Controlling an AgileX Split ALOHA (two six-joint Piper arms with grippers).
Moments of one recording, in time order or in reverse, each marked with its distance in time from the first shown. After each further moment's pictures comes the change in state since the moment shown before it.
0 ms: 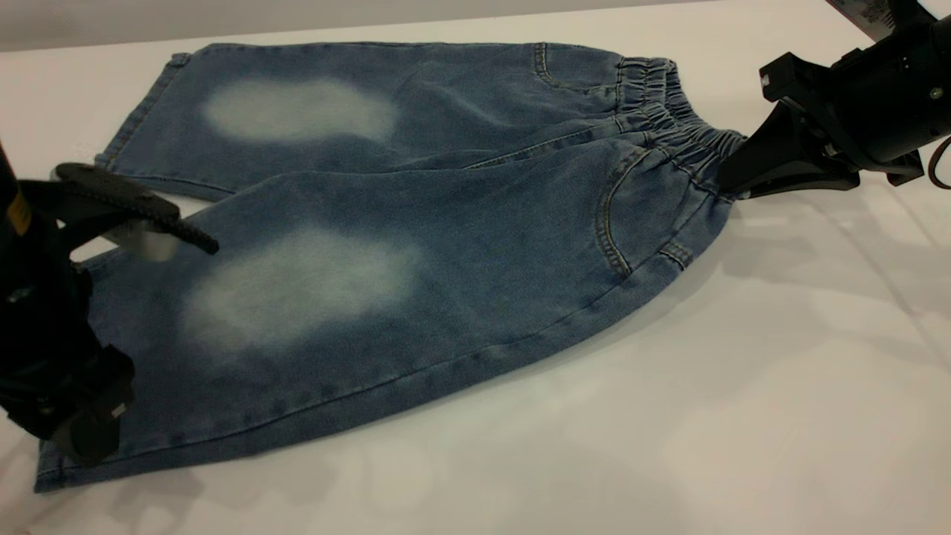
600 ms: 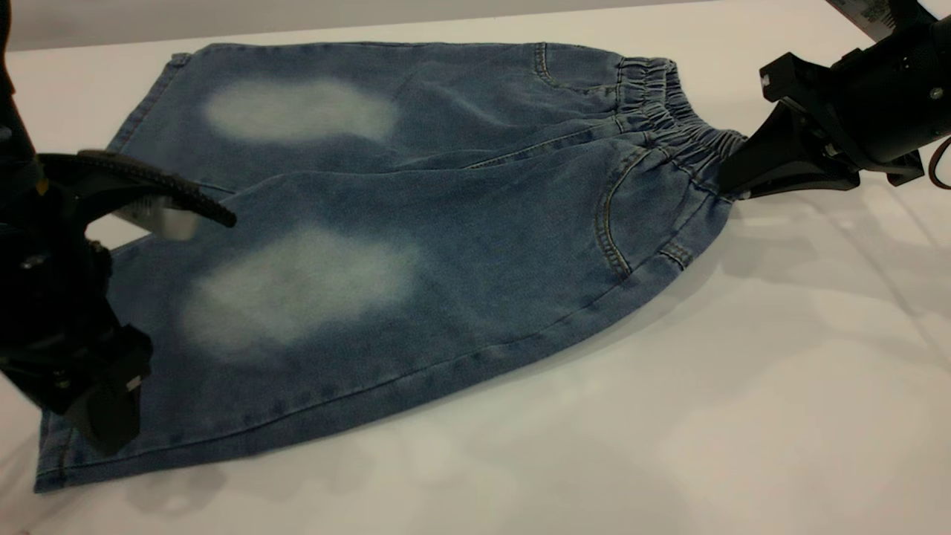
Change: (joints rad) left arm 0.000 -0.001 -0.079 -0.118 0.104 0.150; right arm 0.000 0.000 0.000 0.000 0.000 0.000
